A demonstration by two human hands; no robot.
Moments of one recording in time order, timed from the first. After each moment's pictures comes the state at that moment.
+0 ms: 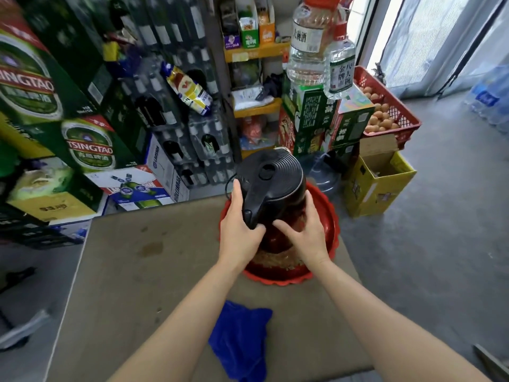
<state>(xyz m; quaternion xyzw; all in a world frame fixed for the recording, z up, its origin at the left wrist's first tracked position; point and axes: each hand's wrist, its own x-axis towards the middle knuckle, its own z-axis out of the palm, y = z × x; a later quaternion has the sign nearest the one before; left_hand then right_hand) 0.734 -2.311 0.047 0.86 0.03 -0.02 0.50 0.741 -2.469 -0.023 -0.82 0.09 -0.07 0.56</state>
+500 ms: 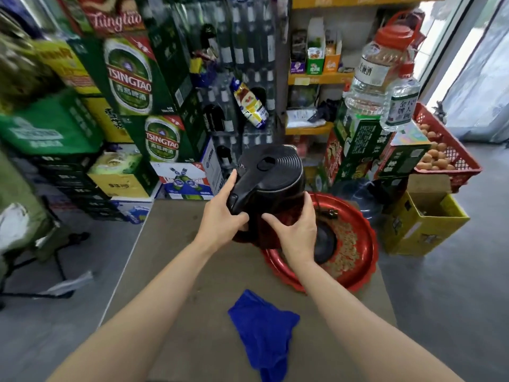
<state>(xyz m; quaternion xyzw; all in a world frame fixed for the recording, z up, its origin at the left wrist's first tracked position) 0.717 -2.192 0.102 0.86 0.05 0.05 0.51 0.736 -2.351 0.031 -0.81 0.06 -0.12 0.58</state>
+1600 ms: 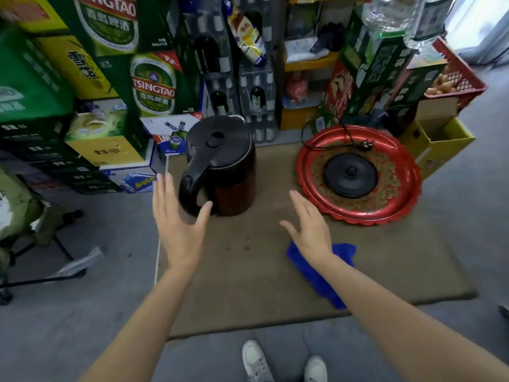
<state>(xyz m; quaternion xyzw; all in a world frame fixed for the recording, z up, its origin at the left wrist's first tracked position) 0.626 -2.009 0.000 0.90 0.11 0.24 0.35 0.637 -2.260 -0.059 -0.94 -0.03 -0.02 0.33</state>
